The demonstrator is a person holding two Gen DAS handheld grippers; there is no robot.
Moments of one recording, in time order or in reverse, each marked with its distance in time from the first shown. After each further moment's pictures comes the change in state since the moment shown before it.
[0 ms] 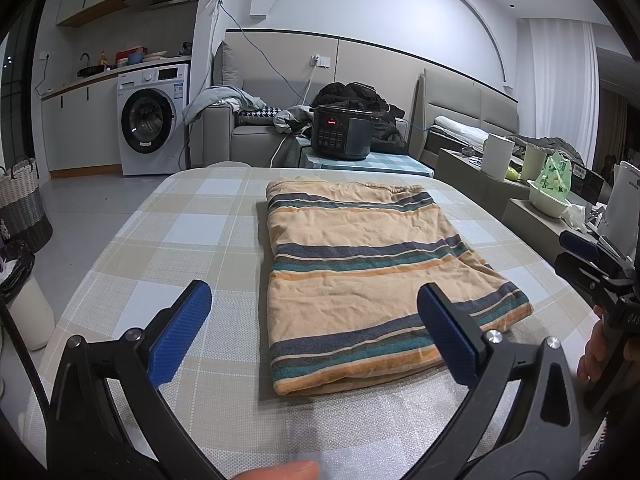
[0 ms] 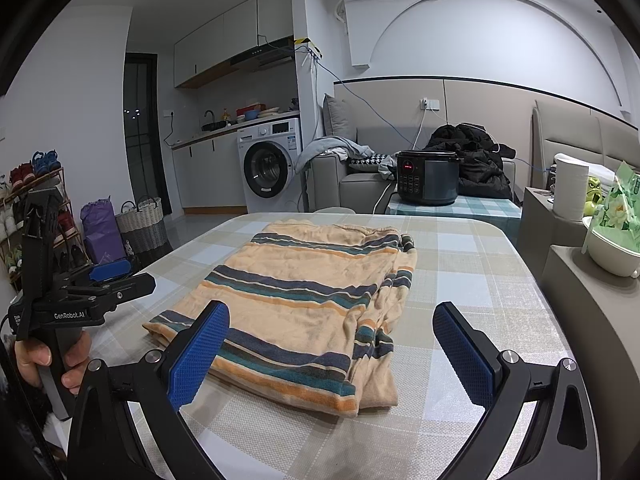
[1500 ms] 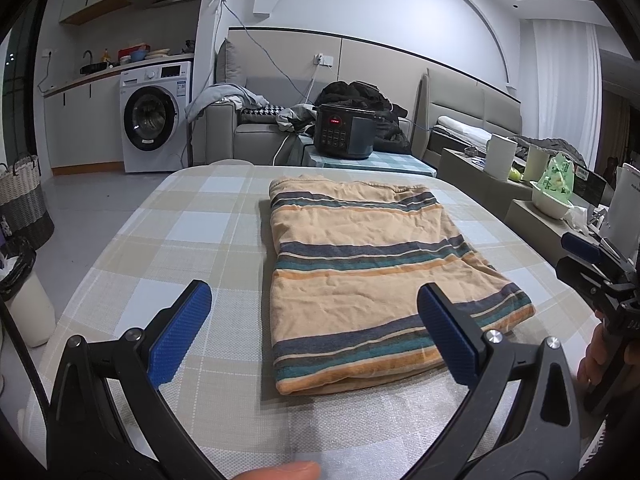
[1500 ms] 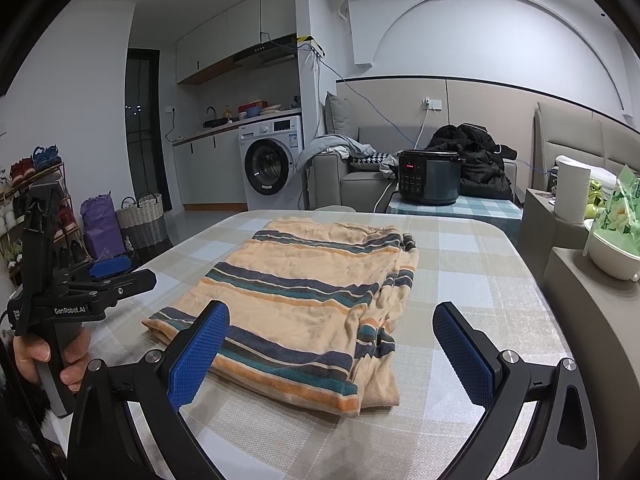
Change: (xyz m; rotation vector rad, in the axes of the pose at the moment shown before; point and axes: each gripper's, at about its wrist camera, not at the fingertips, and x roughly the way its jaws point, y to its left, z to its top) left arm 0.000 0.002 -0.001 -0.012 0.006 0.006; right arm 0.001 -0.007 -0.001 -0.012 0.008 0.006
